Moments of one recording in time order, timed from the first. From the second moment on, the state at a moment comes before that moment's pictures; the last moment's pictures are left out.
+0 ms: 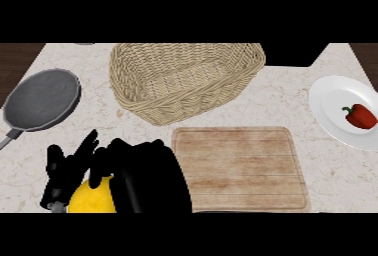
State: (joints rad) left arm 0.06 0.28 -0.10 -1.45 0.15 0.06 0.24; right arm -0.84 -0.01 0.93 -1.74 0.68 -0.35 1.05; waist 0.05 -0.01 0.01
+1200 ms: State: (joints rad) left arm 0.09 0.28 -0.07 -1.48 0.14 0.06 0.25; right arm -1.39 0.00 0.45 -1.17 0.52 -0.35 1.02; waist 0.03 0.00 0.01
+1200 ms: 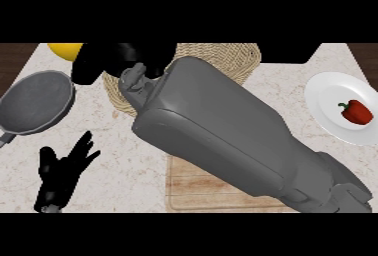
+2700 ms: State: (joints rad) left arm 0.11 0.25 -0.06 -1.49 0.11 0.05 0.23; right arm -1.27 -0.05 0.40 -0.65 0.36 -0.52 0.55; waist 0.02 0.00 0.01
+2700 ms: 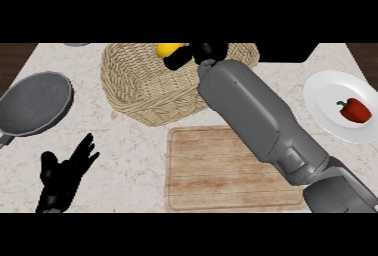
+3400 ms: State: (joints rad) left arm 0.12 0.25 -0.03 -1.49 0.11 0.04 0.25; right arm -1.23 -0.15 0.24 -0.70 0.31 -0.53 0.44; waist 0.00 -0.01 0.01
